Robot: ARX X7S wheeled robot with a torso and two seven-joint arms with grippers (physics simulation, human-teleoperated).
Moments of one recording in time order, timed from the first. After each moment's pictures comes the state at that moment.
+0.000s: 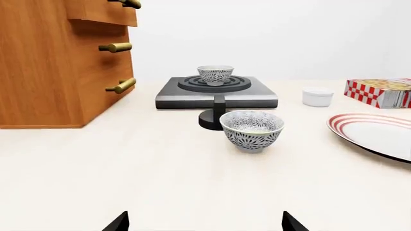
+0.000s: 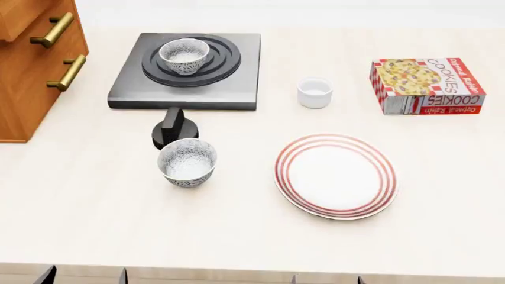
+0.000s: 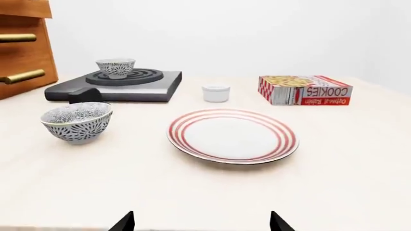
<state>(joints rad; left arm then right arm) 0.00 -0.06 0.07 0.00 -0.05 0.01 -0.06 0.02 0.06 -0.08 0.06 0.06 -0.04 0.05</state>
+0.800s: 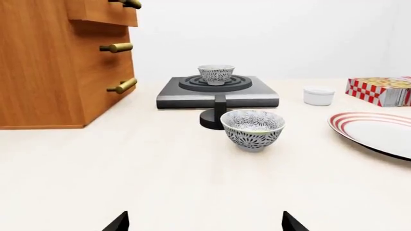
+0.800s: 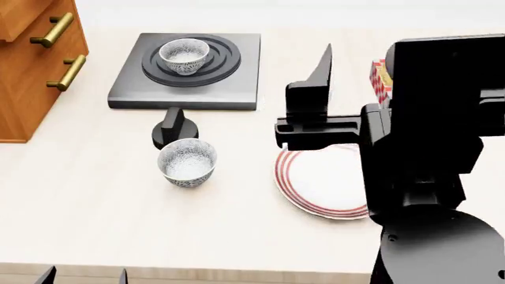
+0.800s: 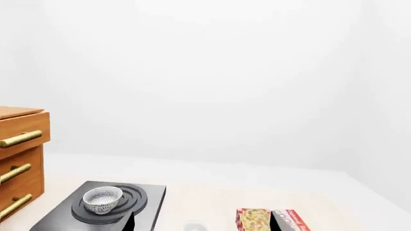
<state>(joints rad) 0.00 -0.11 0.13 -0.01 -0.09 0.02 -0.13 0.88 0.21 0.04 -0.77 0.50 1.43 0.33</state>
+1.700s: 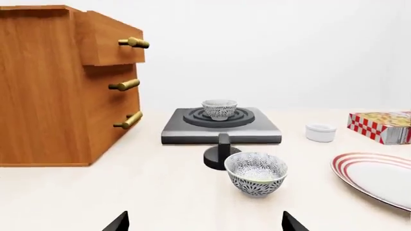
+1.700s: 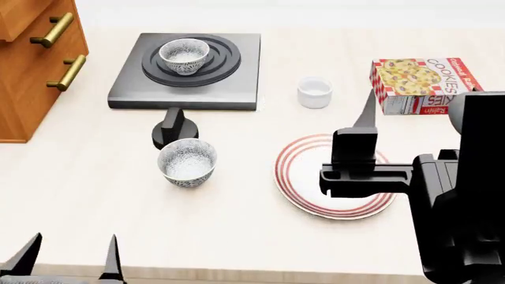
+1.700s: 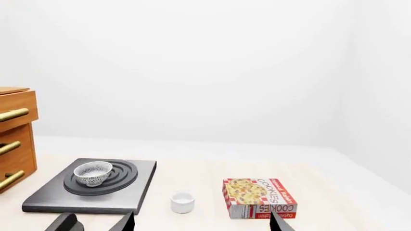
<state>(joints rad) -0.05 -0.16 0.16 0.16 -0.14 -0.10 -0.19 0.79 0.39 0.27 -0.81 1.08 1.49 0.65</state>
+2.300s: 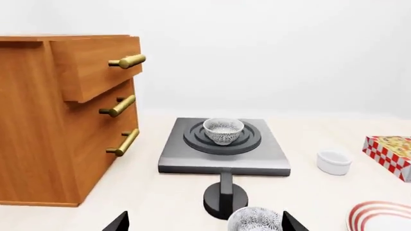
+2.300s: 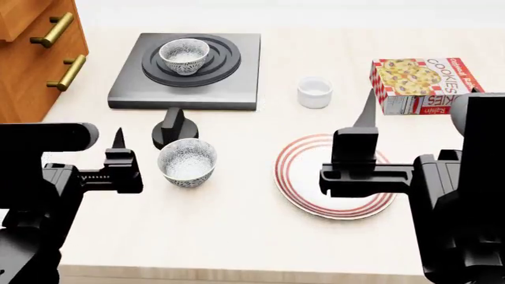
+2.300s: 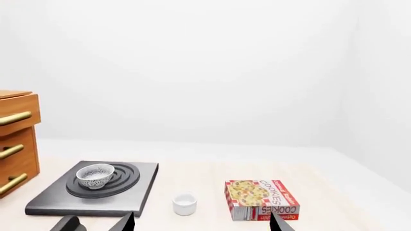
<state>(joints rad) -0.60 -0.12 0.13 0.20 -0.26 -0.78 -0.26 0.77 0.42 0.25 -0.79 1.12 1.43 0.68</state>
